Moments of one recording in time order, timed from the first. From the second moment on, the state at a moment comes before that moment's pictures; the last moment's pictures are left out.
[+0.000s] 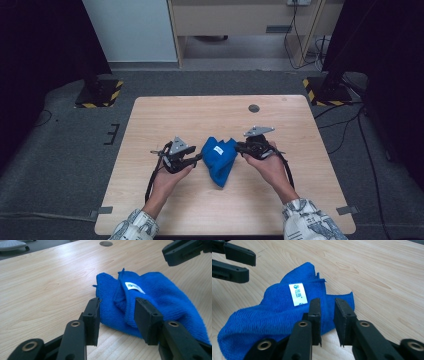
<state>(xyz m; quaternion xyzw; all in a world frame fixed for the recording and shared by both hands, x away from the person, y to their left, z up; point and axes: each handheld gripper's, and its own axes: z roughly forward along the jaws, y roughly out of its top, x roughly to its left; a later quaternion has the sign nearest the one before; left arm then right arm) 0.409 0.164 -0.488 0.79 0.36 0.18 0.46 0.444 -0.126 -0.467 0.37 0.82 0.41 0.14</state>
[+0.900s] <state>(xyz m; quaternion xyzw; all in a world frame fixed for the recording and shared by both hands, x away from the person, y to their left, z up) 0.426 0.170 -0.492 0.79 0.37 0.18 0.45 0.453 -0.103 -0.503 0.38 0.84 0.38 0.07</state>
